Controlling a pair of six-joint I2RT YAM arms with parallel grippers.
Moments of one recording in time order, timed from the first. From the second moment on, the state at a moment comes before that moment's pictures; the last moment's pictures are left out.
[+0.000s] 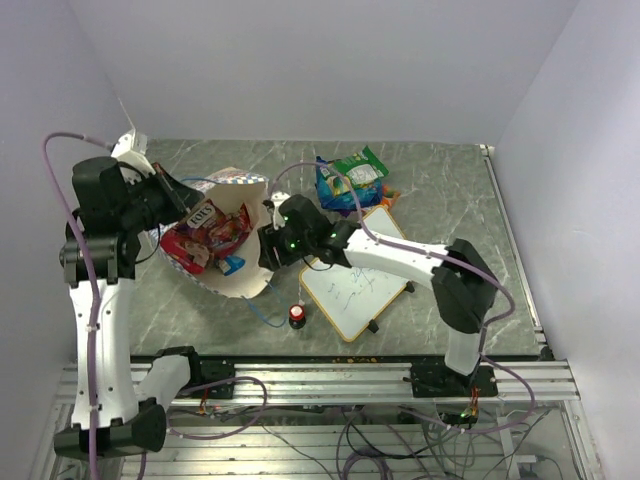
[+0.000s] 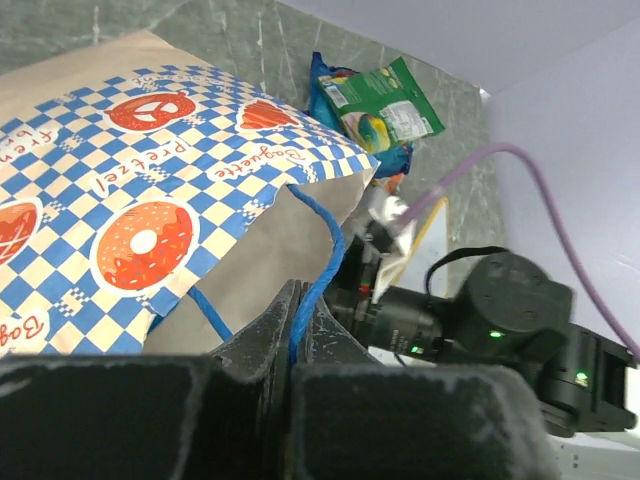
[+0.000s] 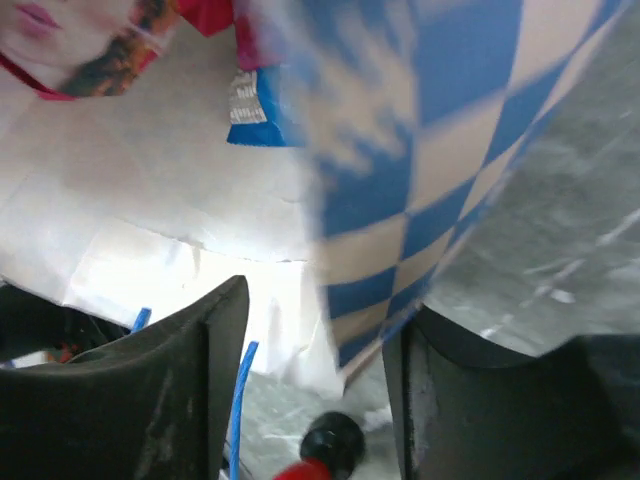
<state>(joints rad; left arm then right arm) 0.10 1.00 1.38 -0.79 0.46 -0.44 0.96 1.89 1.40 -0.20 -0.15 0.42</state>
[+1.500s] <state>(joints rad) 0.10 0.92 1.29 -0.79 0.60 -0.64 1.15 2.28 1.65 0.47 -0.36 -0.43</state>
